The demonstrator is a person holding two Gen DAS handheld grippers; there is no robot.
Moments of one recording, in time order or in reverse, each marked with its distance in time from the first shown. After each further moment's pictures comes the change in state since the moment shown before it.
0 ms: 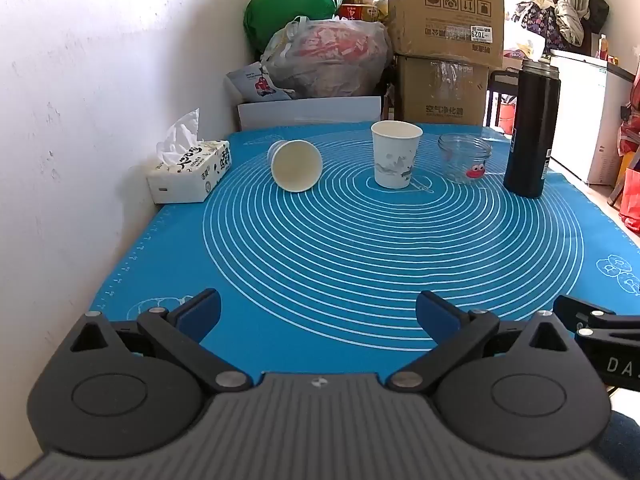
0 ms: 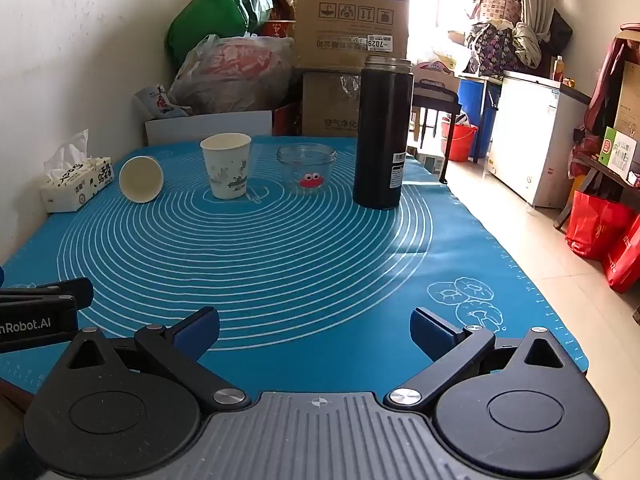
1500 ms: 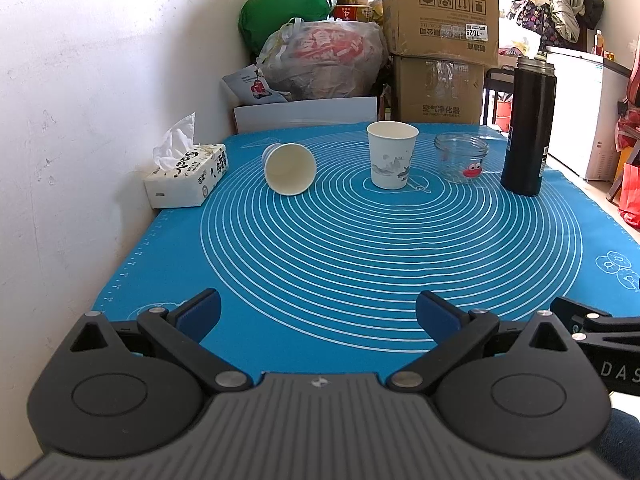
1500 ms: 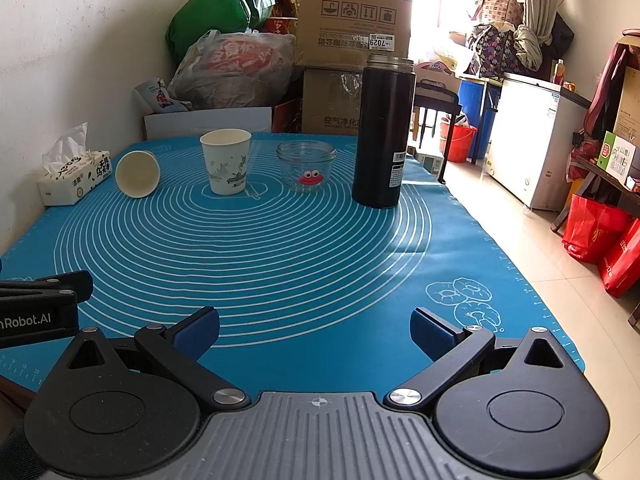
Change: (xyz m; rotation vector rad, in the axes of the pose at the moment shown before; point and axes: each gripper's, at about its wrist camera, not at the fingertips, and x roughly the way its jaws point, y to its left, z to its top) left arm 0.000 -0.003 0.000 0.025 -0.007 0.004; right arm 0.002 0.003 -0.001 -0.010 0.011 -0.006
